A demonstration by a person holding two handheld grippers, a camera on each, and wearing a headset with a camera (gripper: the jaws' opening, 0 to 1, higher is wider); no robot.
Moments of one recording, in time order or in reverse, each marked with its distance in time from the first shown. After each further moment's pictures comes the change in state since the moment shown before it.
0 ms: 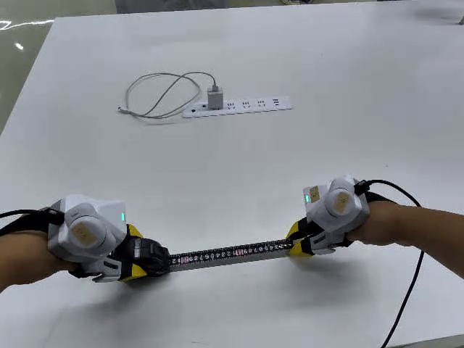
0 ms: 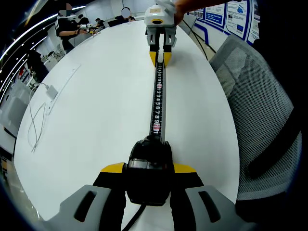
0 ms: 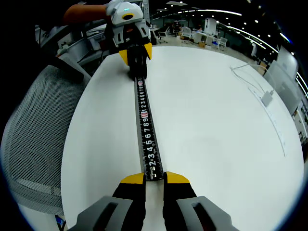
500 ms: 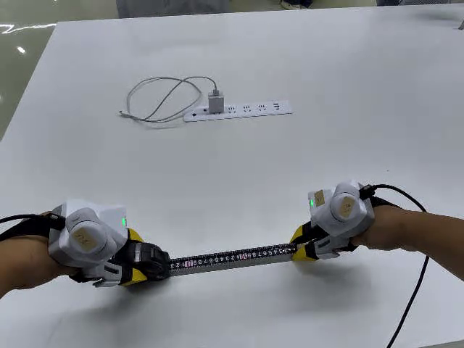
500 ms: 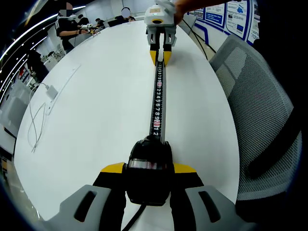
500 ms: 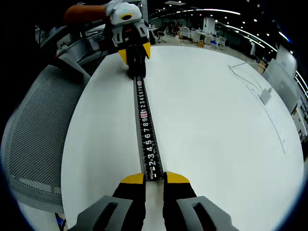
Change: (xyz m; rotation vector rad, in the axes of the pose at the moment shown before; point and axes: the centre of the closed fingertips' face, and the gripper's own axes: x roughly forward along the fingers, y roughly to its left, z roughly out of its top) left arm 0.000 0.001 0.000 0.001 0.001 0.001; right arm -0.004 -0.001 -0.006 0.009 0.003 -0.005
